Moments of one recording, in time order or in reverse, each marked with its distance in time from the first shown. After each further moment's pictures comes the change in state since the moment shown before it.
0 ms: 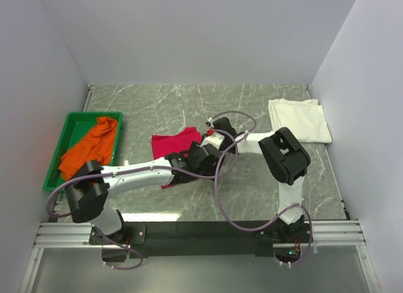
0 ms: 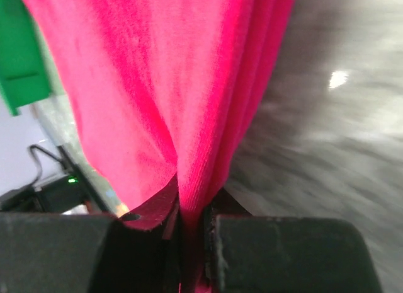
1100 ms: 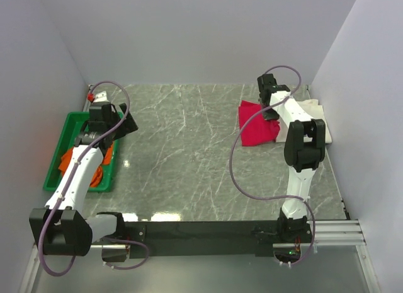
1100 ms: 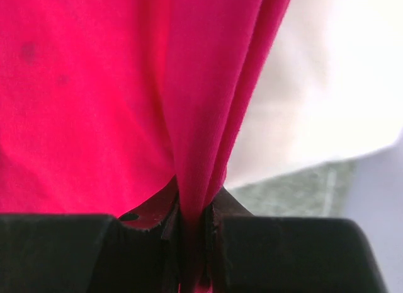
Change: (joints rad) left arm 1.046 -0.399 -0.079 -0.126 0.348 0.000; right arm -0.429 0.083 0.667 -0.879 0.943 -0.696
